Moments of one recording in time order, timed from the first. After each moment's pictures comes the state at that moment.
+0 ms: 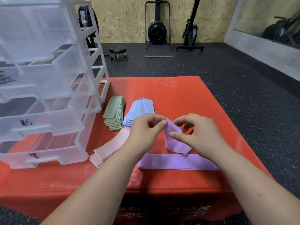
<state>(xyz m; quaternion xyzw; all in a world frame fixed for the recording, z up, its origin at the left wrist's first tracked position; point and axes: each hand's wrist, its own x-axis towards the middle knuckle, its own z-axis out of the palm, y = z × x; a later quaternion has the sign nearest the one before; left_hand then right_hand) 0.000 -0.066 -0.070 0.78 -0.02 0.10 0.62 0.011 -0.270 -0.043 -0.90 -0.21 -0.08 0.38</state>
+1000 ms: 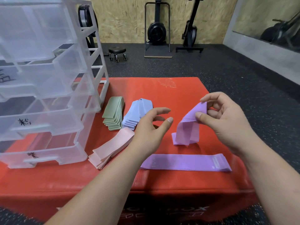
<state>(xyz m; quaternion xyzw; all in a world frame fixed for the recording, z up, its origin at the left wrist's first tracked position) -0.003 -0.081 -0.065 0.78 -0.05 0.14 0.60 0.012 -0.304 -0.004 -0.75 -0.15 -0.06 0.64</state>
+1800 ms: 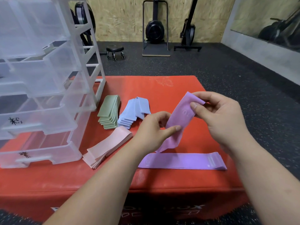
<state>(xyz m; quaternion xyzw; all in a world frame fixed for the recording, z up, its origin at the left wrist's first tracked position) 0.013 -0.093 -0.071 0.83 -0.14 0.08 0.54 0.011 -0.296 -0.001 -0.75 -0.15 -0.13 0.63</state>
